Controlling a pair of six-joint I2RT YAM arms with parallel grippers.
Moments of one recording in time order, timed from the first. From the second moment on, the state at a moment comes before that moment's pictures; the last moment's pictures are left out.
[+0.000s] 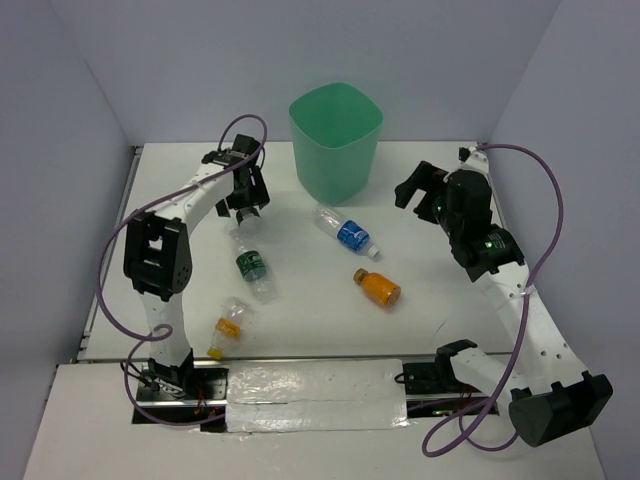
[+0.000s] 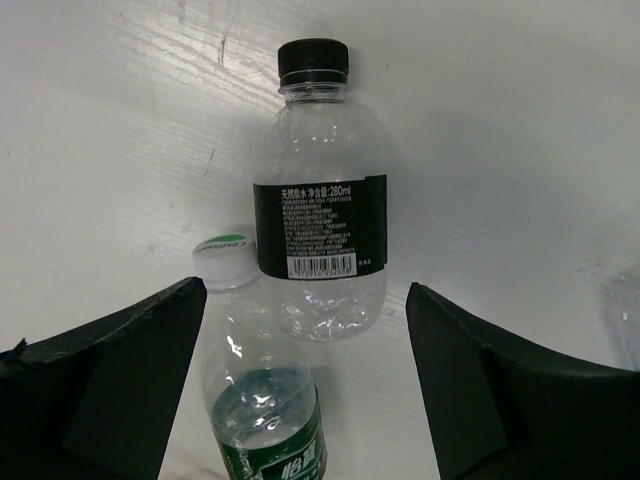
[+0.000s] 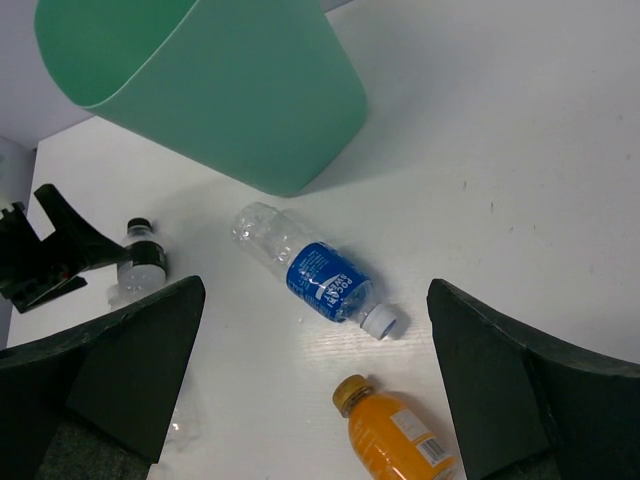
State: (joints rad) left arm -0.31 1.96 1.68 -0.86 -0.29 -0.62; right arm 0.28 0.99 1.07 -0.45 0.16 0.54
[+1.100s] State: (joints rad) left arm -0.31 2.17 1.82 -0.88 -0.26 -0.63; right arm 0.28 0.99 1.07 -0.47 0.16 0.54
